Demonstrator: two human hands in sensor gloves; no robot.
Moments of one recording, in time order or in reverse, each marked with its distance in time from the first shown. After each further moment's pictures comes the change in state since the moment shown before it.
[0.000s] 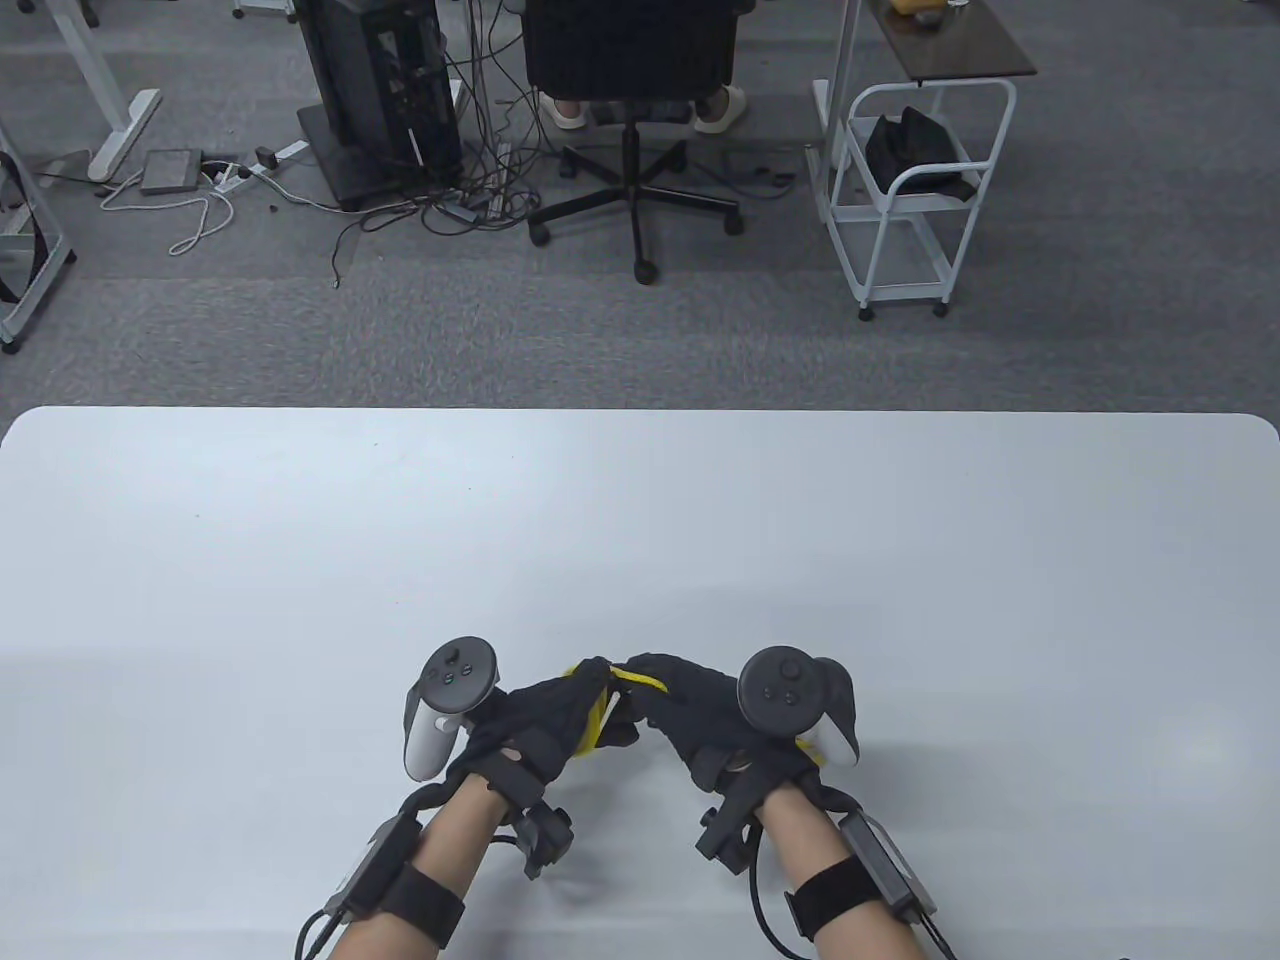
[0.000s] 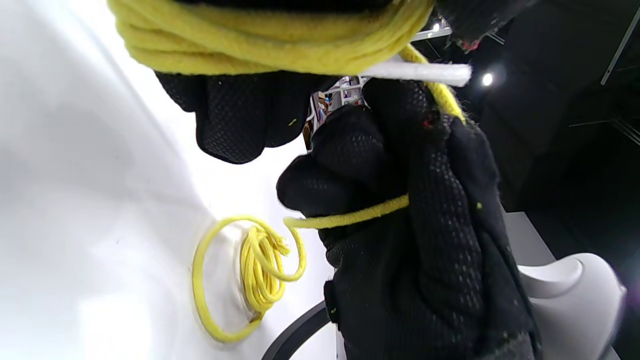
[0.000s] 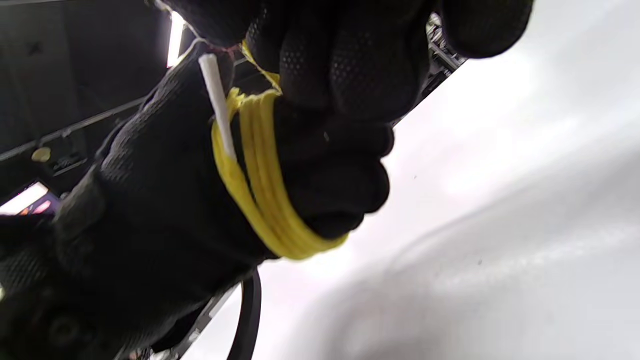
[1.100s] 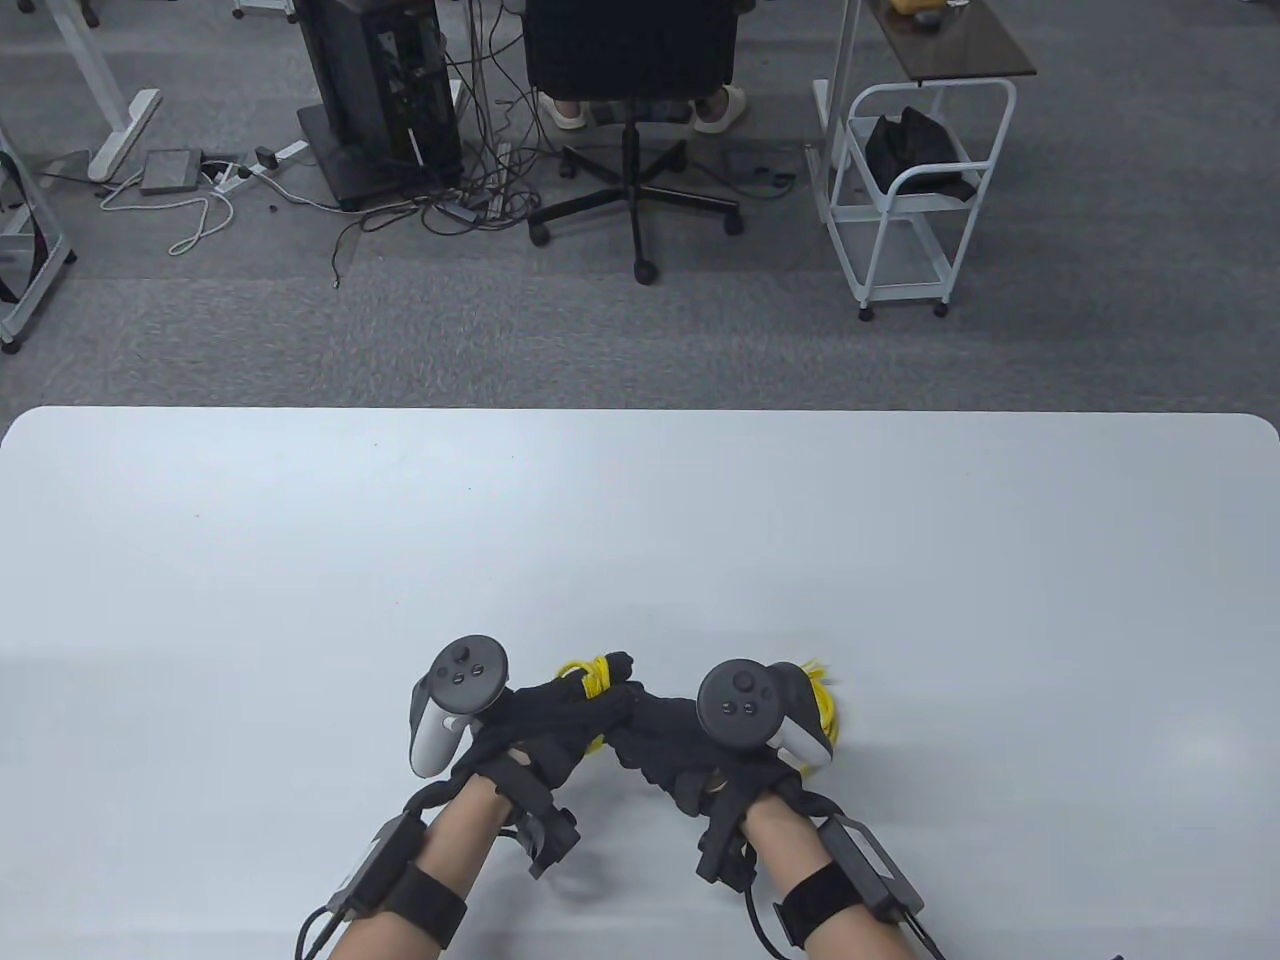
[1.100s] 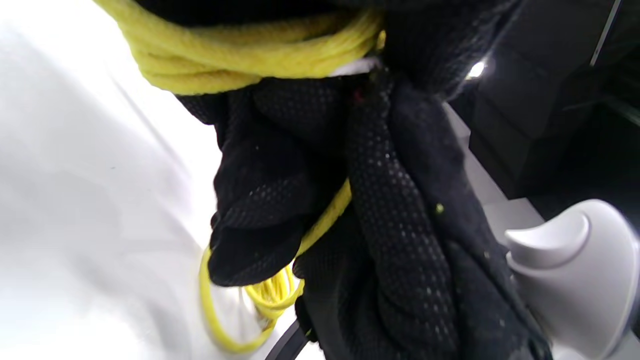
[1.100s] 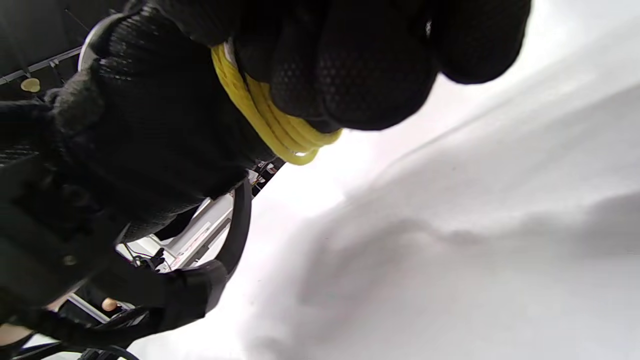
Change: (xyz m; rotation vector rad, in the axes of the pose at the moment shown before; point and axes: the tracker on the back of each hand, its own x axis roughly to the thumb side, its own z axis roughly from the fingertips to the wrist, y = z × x) left_hand 0.007 -0.005 -0.002 0.022 -0.021 -0.065; right_hand 0.000 0.023 -0.004 0.172 0.005 0.041
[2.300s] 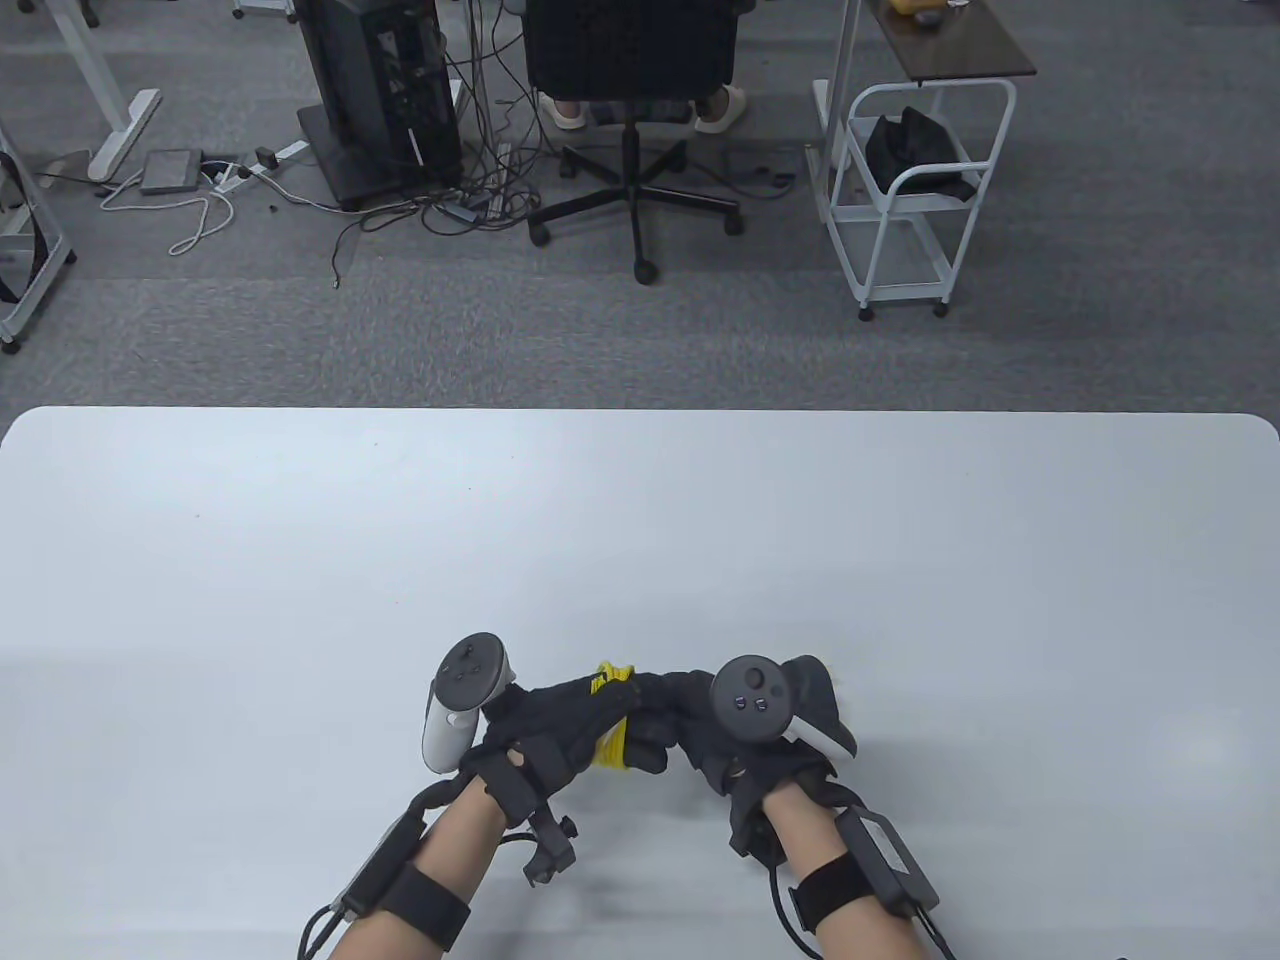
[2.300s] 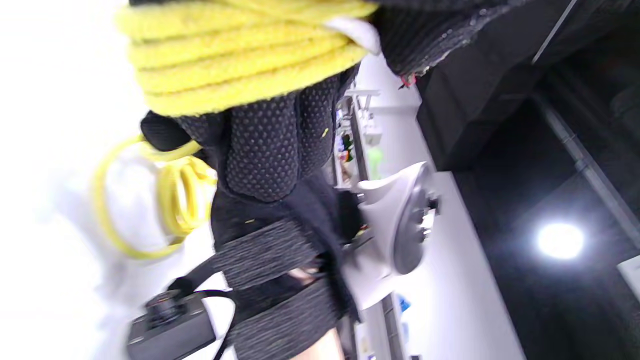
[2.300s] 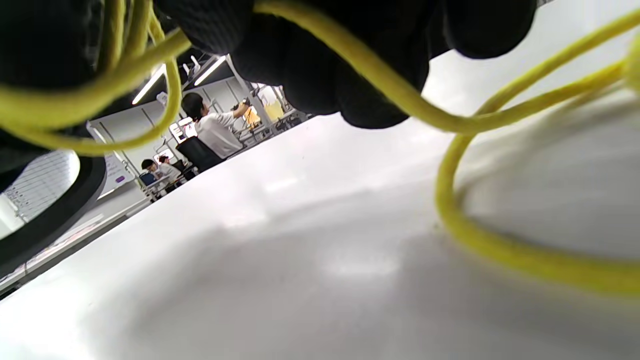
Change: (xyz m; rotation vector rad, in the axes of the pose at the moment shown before) left_hand 0.015 -0.015 -0.004 -0.210 -0.128 0.164; right_hand -0.016 -0.026 0.010 -0.121 0.159 0.298
